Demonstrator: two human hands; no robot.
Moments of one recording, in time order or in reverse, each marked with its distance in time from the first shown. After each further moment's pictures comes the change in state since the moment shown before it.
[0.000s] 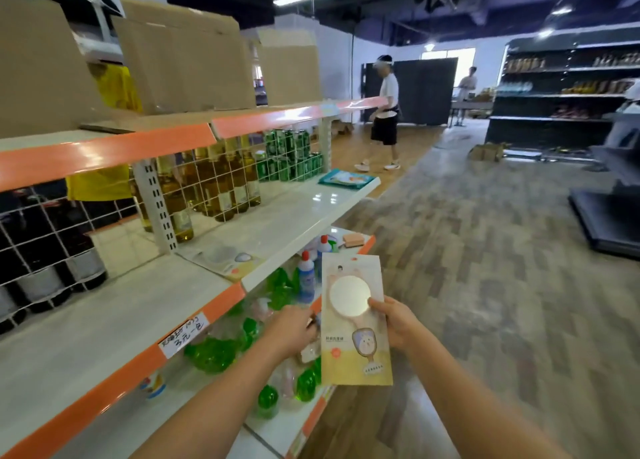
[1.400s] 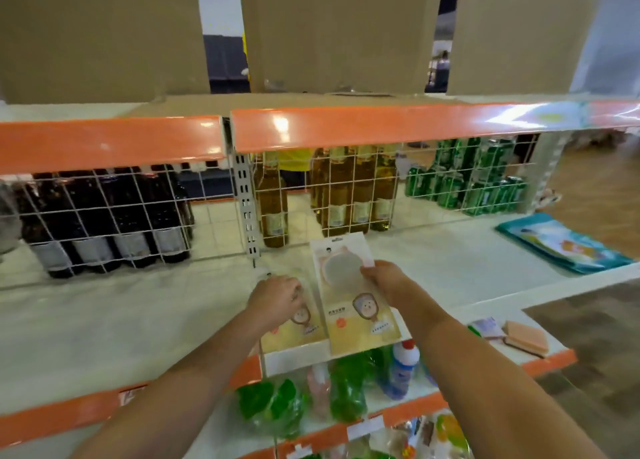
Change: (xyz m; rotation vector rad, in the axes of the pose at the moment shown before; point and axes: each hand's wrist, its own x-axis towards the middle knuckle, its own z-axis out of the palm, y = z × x) left_hand 0.202 -0.179 -0.044 0.059 0.174 -0.712; right_hand 0.369 -0.096 0.246 -0.695 -0.576 -0.025
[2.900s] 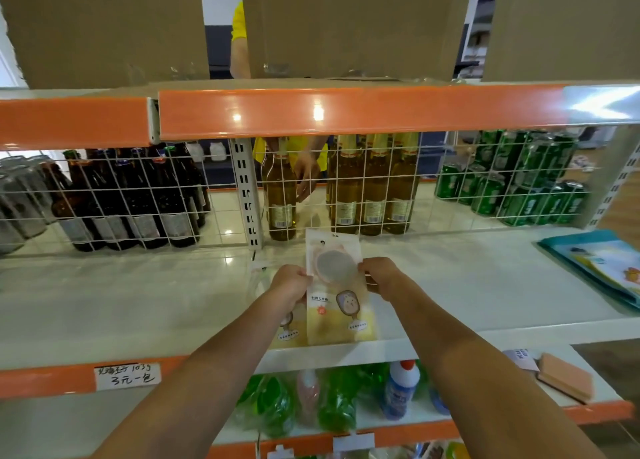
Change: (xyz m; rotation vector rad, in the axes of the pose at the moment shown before) left_hand 0.056 0.060 0.012 -0.969 0.067 -0.676; right_hand 0.062 -0.007 -0.012 -0.057 -0.133 0.121
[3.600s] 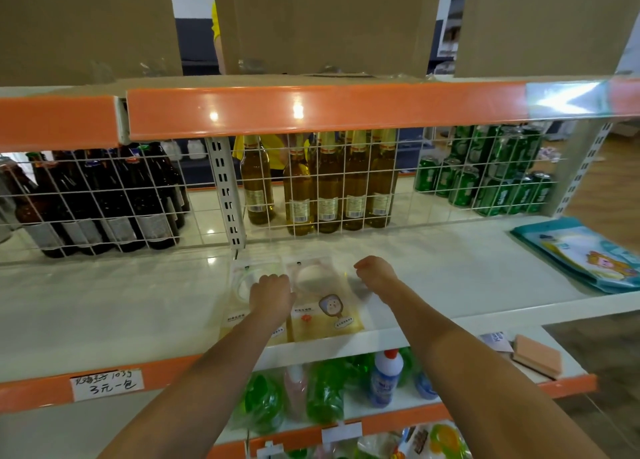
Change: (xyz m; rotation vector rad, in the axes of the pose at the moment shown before) left_hand 0.001 -0.028 0.010 1.050 0.130 0.352; right_hand -0.016 0.011 -0.026 -0.593 0.125 -0.174
